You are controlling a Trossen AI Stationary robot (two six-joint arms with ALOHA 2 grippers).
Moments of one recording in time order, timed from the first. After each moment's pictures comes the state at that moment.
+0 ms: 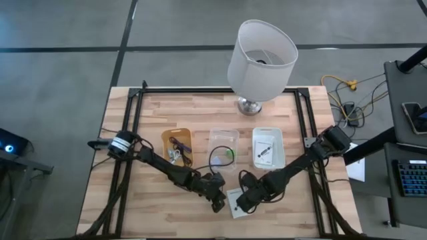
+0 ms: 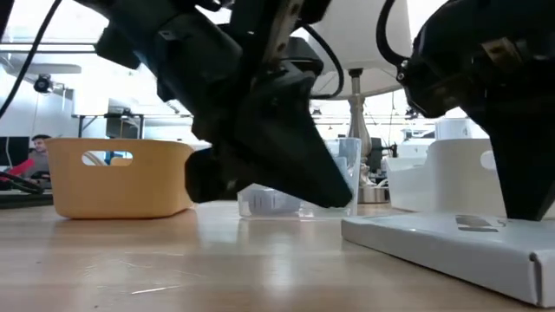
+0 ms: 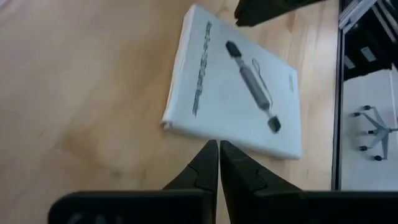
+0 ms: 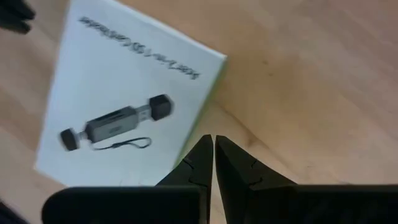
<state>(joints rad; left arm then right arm) -0.41 2.01 1.18 0.15 -0.09 -0.96 0.56 1.86 1.15 -0.61 0.04 1.50</state>
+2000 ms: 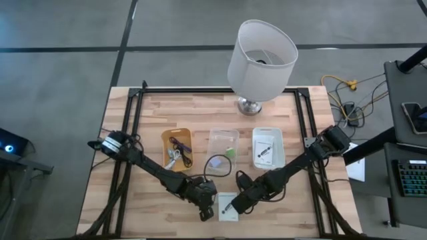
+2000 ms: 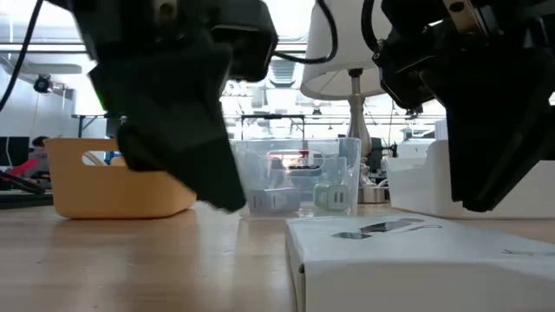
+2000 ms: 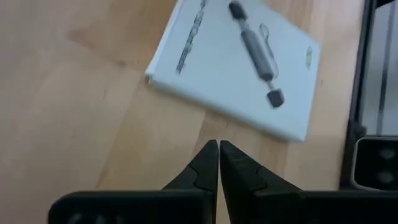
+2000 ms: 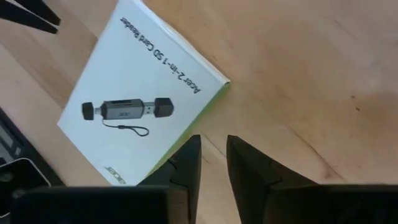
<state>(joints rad) -0.51 1.93 1.21 -0.16 -0.08 -0.92 0.55 1.86 1.13 -0.42 0.07 1.47</state>
